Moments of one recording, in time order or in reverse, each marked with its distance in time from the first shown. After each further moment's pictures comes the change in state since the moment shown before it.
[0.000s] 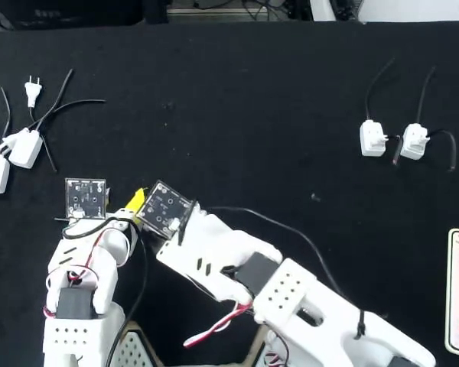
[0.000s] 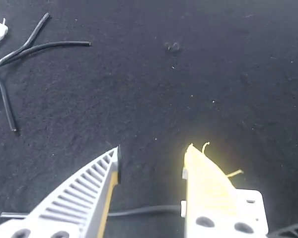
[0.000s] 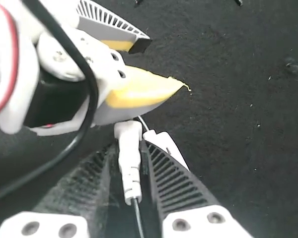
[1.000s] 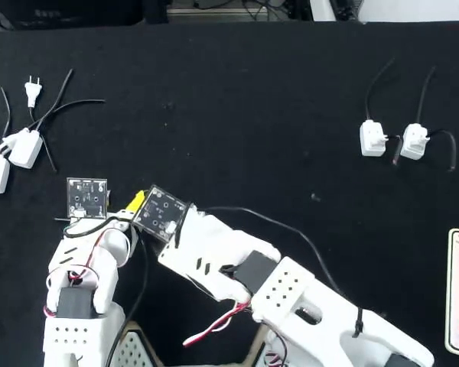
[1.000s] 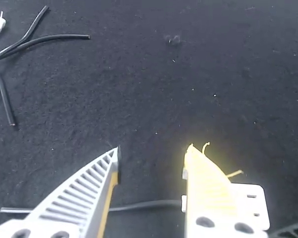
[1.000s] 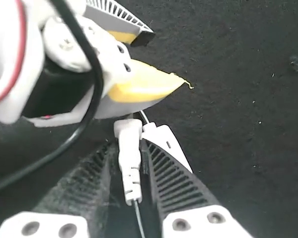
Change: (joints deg) left arm 0.0 0.3 0.0 0.5 0.0; right arm 0.0 3.1 -1.2 1.4 2.0
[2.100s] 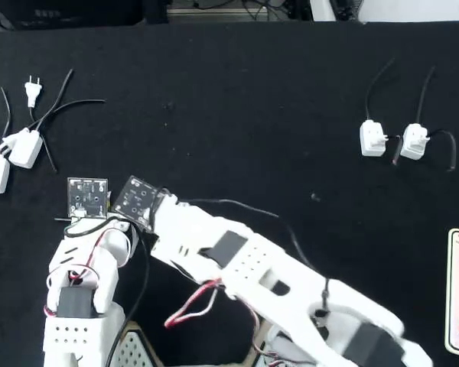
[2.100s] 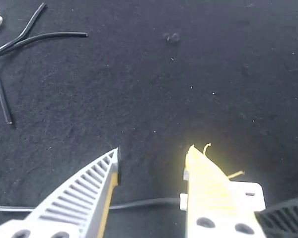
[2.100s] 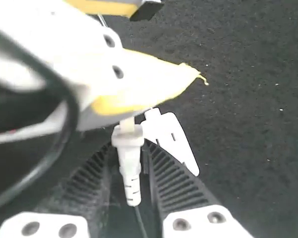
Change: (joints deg) left arm 0.1 0.4 0.0 0.0 0.1; right arm 0.4 16.9 -8.4 1.3 3.1
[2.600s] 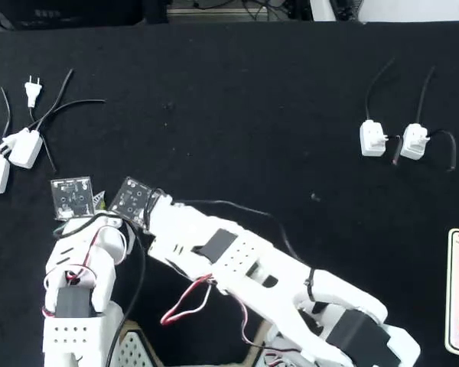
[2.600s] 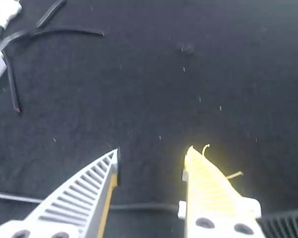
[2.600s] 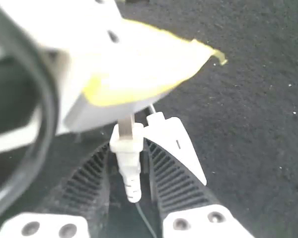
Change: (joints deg) left arm -2.1 0.1 -0.5 -0.4 6.4; right arm 0.0 9.3 -1.5 -5.6 0.0
